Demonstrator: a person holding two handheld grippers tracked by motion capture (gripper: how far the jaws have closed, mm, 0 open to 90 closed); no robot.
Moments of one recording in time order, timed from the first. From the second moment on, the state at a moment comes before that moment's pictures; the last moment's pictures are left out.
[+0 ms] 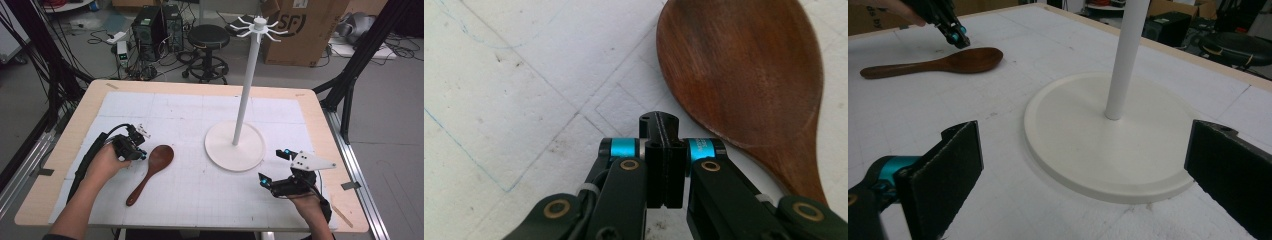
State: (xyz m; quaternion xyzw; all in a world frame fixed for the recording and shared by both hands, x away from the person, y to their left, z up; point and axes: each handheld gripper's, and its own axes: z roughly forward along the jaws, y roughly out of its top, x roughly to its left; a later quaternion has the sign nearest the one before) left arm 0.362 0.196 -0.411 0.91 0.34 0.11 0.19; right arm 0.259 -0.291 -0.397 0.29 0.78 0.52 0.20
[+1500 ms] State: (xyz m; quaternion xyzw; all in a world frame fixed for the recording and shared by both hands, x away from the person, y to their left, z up) left arm 0.326 0.129 -0.393 0.95 0.21 0.07 0.23; right arm 0.257 -0.296 -0.396 0.29 0.77 0.52 0.20
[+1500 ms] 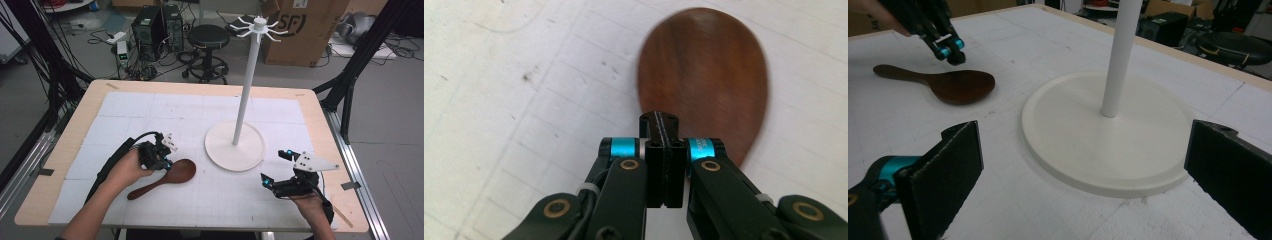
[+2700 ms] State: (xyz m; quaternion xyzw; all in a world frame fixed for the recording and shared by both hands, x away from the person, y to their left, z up) left arm 0.269 0.193 -0.412 0.95 0.24 0.06 0.18; right arm 0.259 -0.286 -0.396 0.29 0.78 0.52 0.20
